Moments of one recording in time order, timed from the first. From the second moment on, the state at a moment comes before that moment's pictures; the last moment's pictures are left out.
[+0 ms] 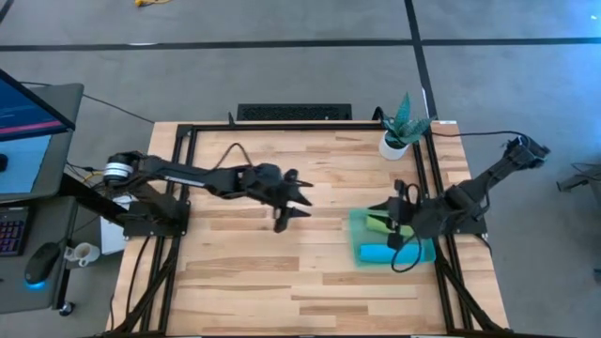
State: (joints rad) left arm 0.04 1.59 1.02 0.11 0.24 -0.01; right arm 0.60 0.86 0.65 -0.55 0.68 0.37
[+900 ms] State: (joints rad) left arm 0.00 0.54 0.13 0.35 -0.02 -0.18; right arm 0.26 0.53 0.40 -0.26 0.42 0.04
